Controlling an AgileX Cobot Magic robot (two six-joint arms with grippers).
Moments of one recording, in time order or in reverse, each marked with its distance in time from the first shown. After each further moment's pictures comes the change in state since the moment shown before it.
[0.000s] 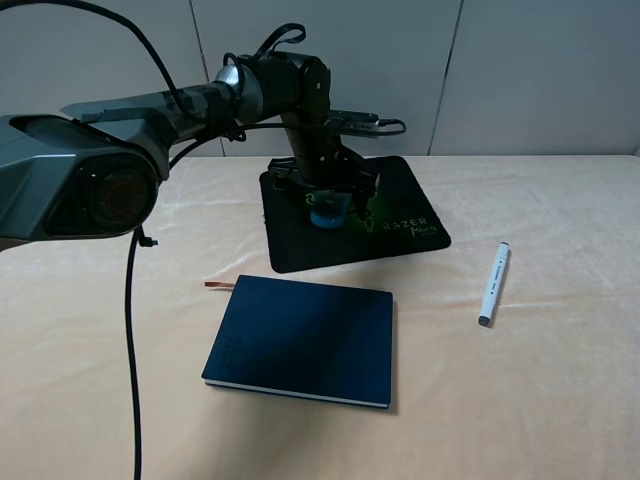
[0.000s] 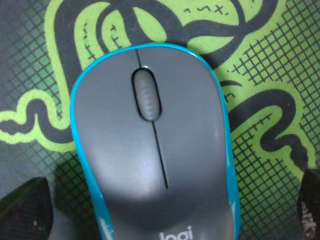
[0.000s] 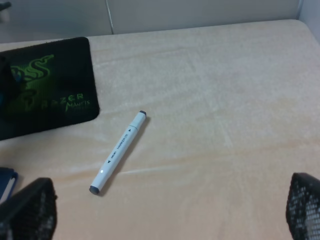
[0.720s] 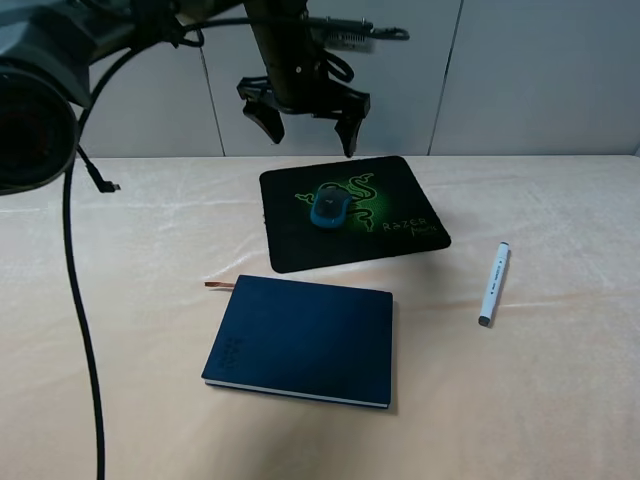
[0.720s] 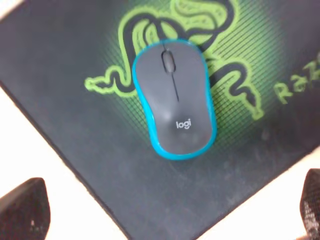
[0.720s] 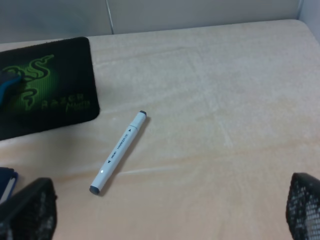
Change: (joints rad) left arm 0.000 -0.266 -0.002 0.057 0.208 0.040; right arm 0.000 0.000 0.000 0.000 0.000 0.000
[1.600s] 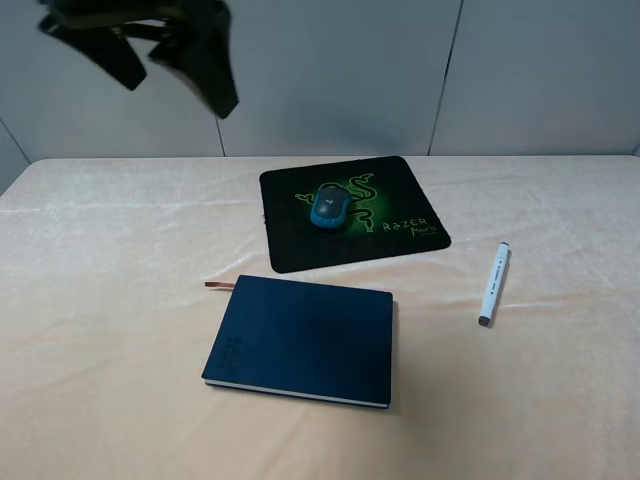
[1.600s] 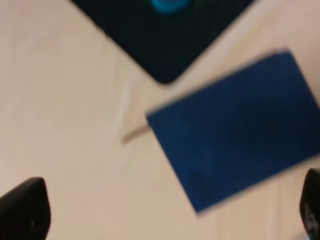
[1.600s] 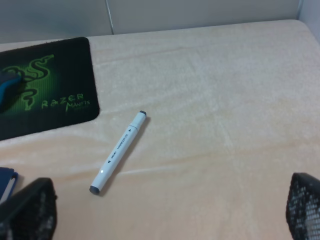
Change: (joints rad) left arm 0.000 -0.926 0.849 -0.030 0.001 0.149; right arm 0.000 0.000 0.000 0.000 0.000 0.000
